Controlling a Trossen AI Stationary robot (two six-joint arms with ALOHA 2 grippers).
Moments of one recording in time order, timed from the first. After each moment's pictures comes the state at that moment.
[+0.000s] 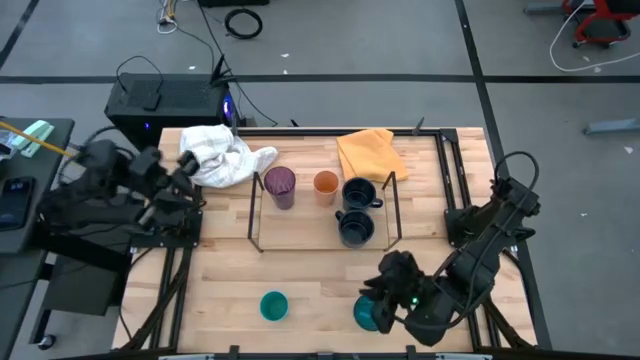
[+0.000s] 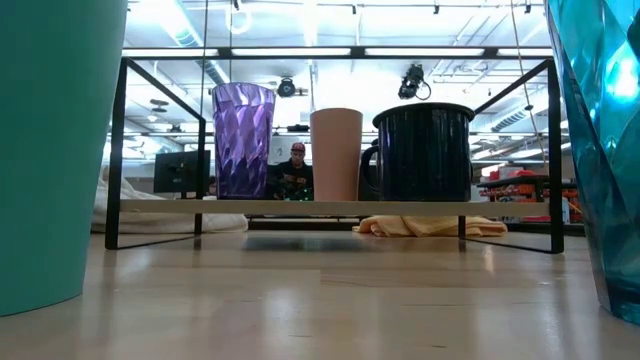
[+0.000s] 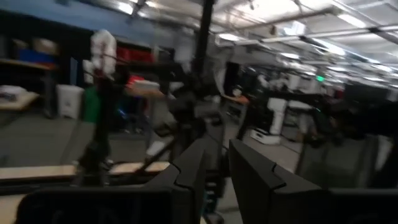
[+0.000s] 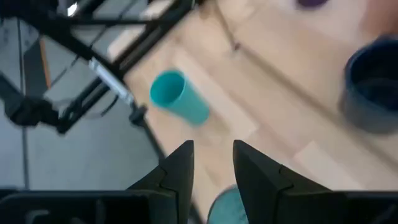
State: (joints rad) left arm 0.11 0.47 0.90 -0.20 0.49 -0.27; right arm 0.80 1.73 1.84 -1.11 0.66 1.39
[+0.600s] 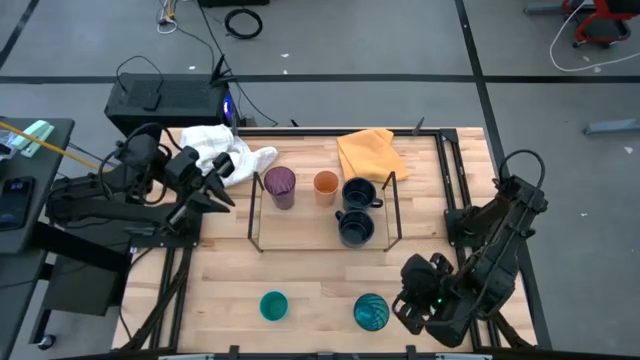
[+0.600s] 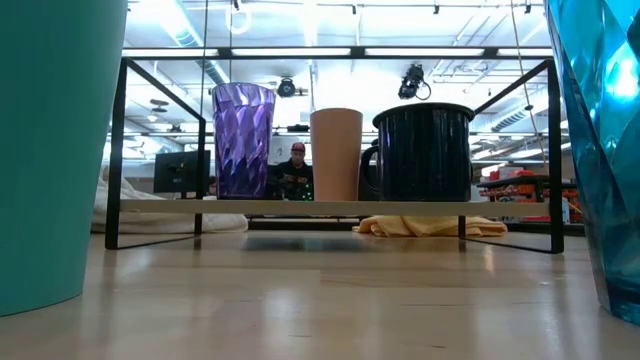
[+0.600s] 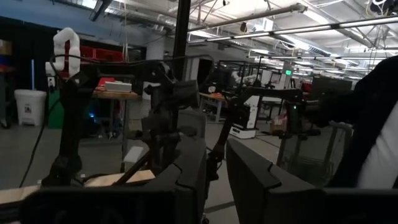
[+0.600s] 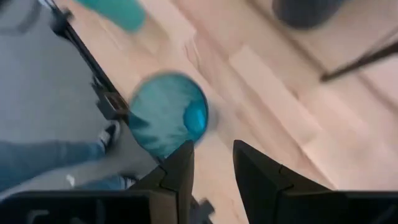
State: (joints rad) left arm 0.11 0.72 0.89 0.09 0.62 -0.28; right arm 0.88 1.70 1.81 -1.42 0.38 1.58
